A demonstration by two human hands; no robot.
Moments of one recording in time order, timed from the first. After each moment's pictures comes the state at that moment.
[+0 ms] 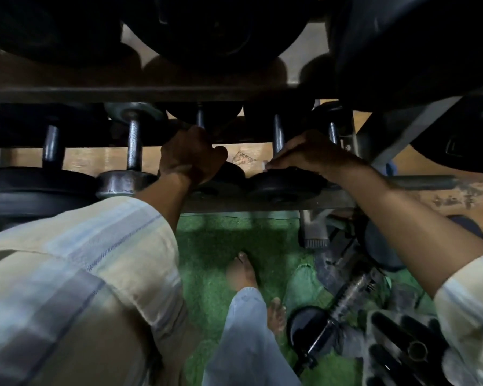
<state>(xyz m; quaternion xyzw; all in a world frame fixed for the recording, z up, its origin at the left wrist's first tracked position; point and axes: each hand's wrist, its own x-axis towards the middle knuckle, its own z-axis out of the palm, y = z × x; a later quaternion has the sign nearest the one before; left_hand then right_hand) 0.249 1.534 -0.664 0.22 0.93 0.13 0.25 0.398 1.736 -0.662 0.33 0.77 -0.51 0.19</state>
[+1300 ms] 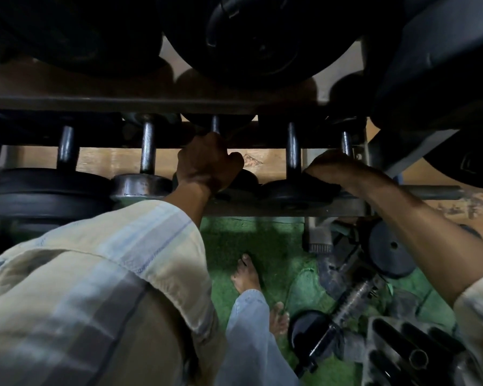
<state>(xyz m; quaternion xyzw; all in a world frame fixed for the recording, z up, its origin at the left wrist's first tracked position) 0.250 1.530 -0.668 0.25 0.93 0.15 0.20 0.405 1.749 -0.682 0.46 0.72 -0.44 0.26</state>
